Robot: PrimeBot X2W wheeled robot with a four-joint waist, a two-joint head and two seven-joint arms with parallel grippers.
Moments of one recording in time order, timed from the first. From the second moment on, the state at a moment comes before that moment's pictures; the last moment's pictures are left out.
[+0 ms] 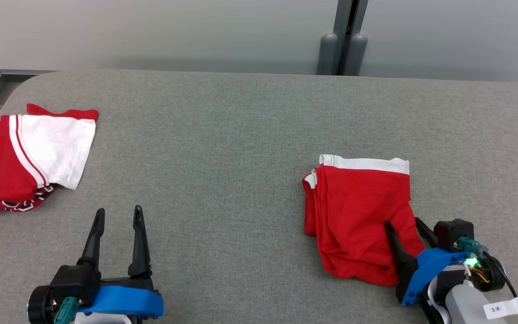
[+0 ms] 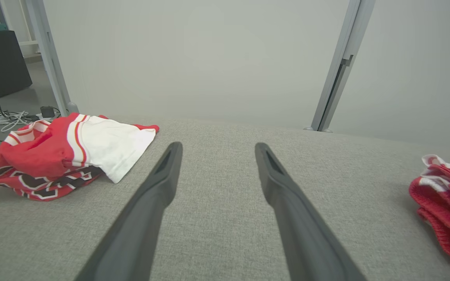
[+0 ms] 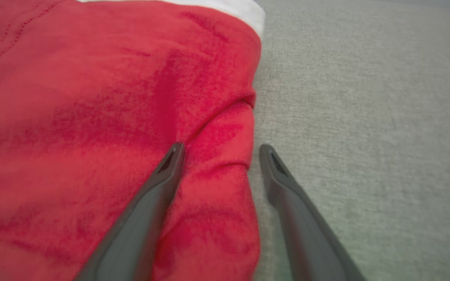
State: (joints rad) left arm -0.03 0.05 -0.03 0.19 -0.16 -0.05 -0.26; right arm -0.36 -0.12 0.10 0.78 0.16 0.13 -0.16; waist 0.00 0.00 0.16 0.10
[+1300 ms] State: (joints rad) left arm -0.20 0.08 0.00 0.04 -0.12 -0.06 -0.26; right arm -0.79 -0.45 0.21 0.73 0.27 0.13 -0.20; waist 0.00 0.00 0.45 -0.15
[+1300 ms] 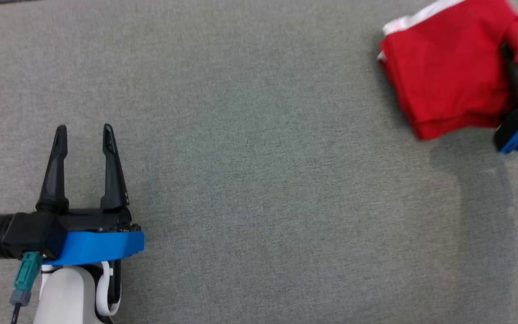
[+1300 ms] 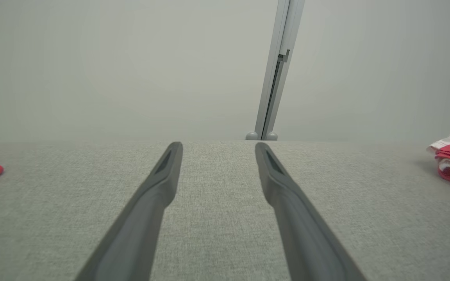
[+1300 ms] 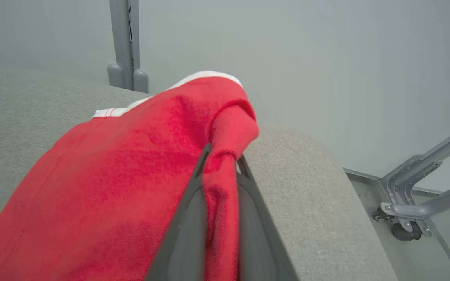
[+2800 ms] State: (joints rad) left arm -0.13 0.08 0.01 0.05 -0.15 -0.05 -0.26; right arm -0.82 -0.39 0.13 0.76 0.19 0.13 -0.26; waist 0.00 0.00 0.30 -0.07
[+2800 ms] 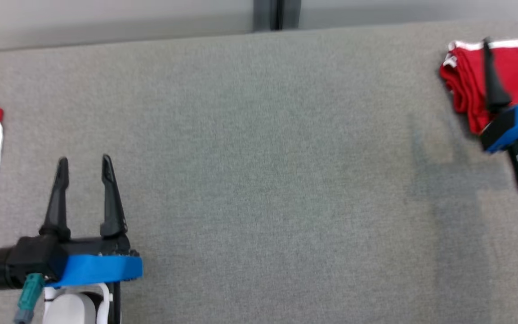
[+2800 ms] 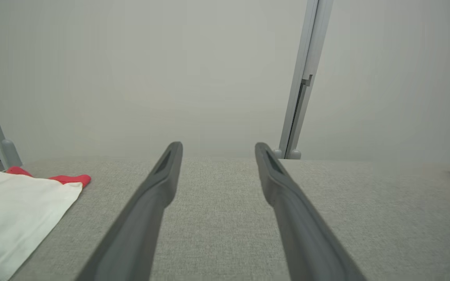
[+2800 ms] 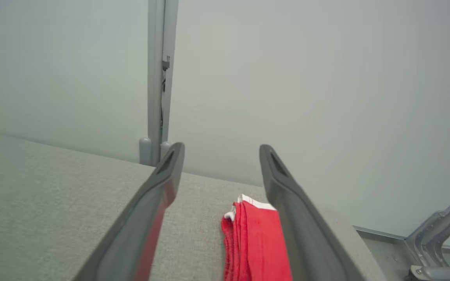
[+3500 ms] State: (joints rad) left arm 0.02 0.06 -0.01 0.16 -0.17 -0.04 -0.26; right arm -0.31 -0.16 0.11 0.46 0.23 0.13 -0.26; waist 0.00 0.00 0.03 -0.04
